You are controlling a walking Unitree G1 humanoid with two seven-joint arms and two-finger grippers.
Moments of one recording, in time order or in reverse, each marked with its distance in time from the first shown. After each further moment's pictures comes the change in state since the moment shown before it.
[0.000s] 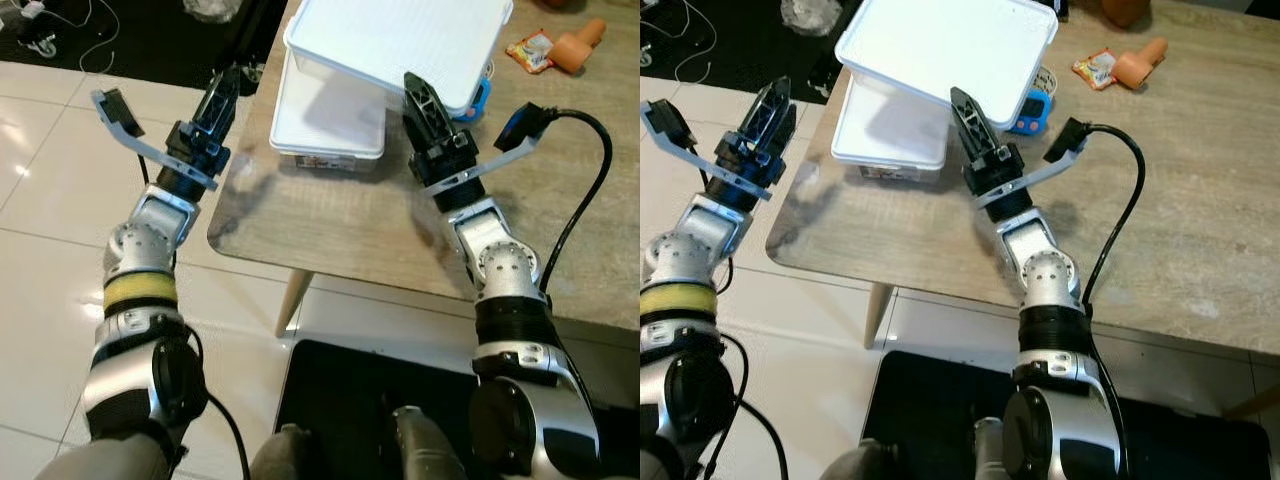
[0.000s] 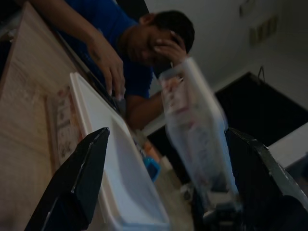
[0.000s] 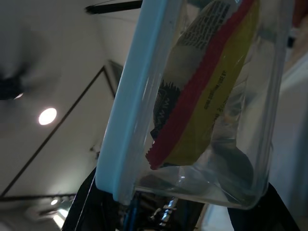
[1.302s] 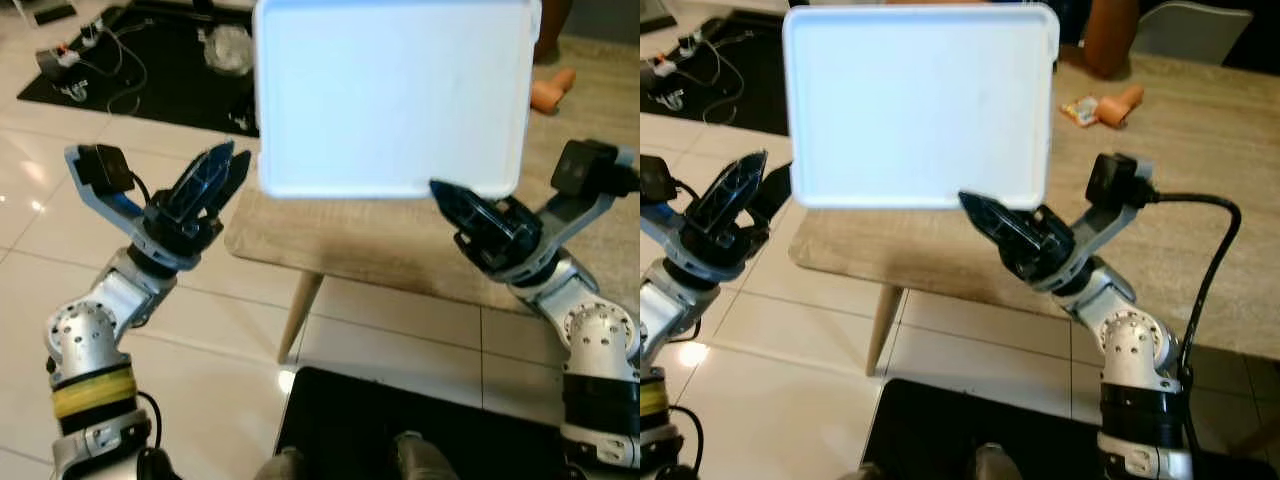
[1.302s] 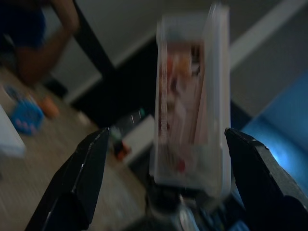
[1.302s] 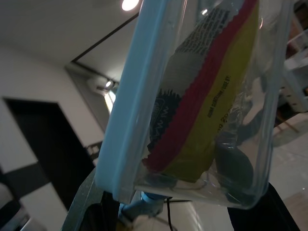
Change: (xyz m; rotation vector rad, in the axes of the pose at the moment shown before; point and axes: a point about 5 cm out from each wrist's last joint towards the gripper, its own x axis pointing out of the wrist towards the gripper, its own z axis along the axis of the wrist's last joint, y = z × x) left arm -0.062 -0.063 -0.021 -0.205 0.266 -0.258; right arm -0.072 0.048 0.017 -0.202 0.414 0.339
